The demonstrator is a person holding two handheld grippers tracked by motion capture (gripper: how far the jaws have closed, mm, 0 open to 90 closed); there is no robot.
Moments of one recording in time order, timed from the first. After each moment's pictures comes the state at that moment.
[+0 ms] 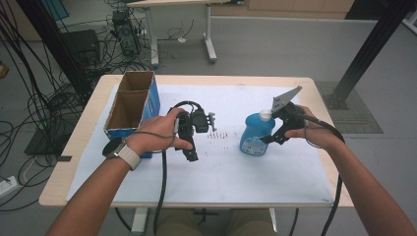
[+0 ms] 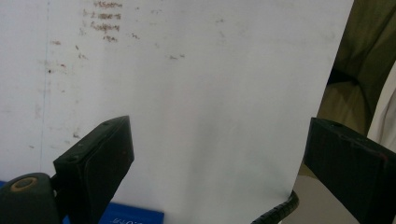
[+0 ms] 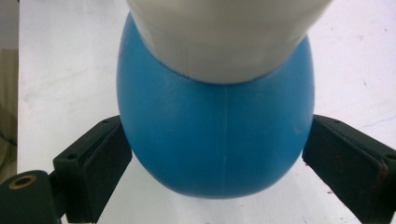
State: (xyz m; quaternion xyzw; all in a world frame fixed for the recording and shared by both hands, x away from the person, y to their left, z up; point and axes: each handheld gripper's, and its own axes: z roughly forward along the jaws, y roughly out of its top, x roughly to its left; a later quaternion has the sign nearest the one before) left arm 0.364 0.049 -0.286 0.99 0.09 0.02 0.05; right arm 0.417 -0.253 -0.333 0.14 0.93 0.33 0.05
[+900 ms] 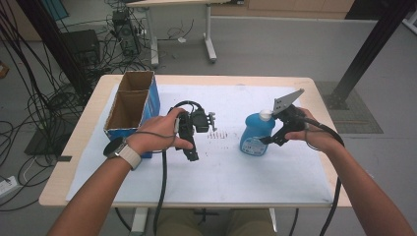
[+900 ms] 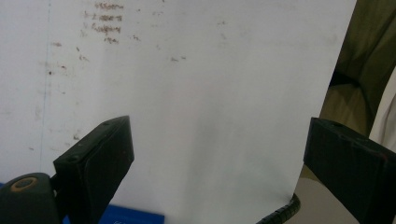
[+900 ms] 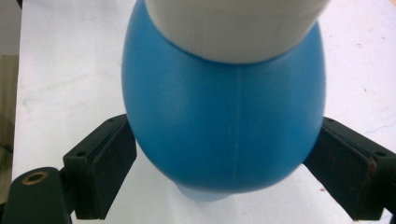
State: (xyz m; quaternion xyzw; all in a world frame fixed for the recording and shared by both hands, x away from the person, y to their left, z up) left arm 0.366 0.048 -0.288 0.99 0.09 0.02 0.05; right arm 0.414 -0.255 -0.340 0.14 0.92 0.35 0.06
